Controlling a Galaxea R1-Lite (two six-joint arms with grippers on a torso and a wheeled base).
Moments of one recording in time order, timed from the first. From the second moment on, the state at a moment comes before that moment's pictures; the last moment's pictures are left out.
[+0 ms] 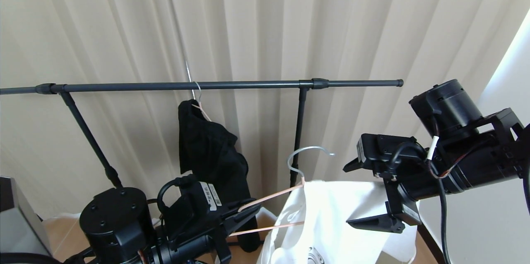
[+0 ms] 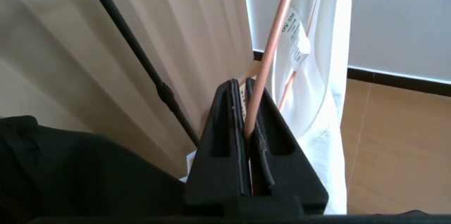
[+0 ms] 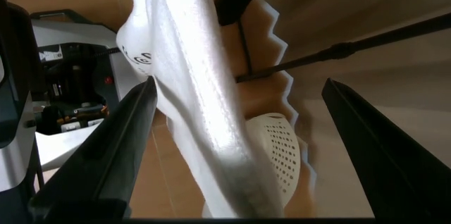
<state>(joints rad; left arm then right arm) -0.68 1.88 -0.19 -1.57 -0.31 0.31 0.47 1.63 -1.07 0.38 0.38 -0.79</state>
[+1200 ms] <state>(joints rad) -0.68 1.88 -0.19 -1.57 -0.31 0.30 0.47 1.61 -1.07 0.38 0.39 -0.79</state>
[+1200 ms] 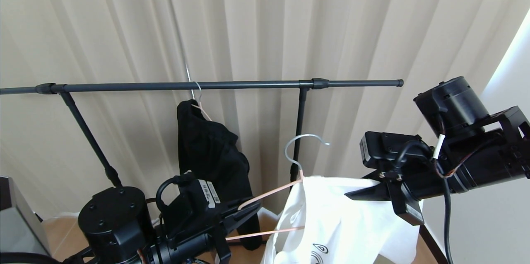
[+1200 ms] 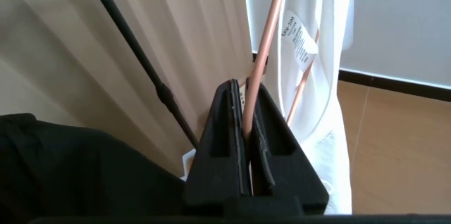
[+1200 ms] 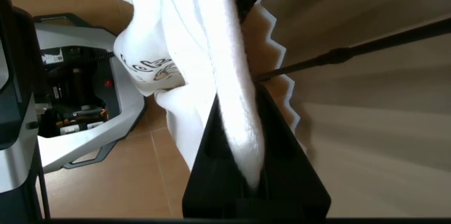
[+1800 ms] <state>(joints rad) -0.67 1.88 -0.19 -1.57 -0.31 0.30 0.47 1.59 -1.06 0.39 0.39 -0.79</state>
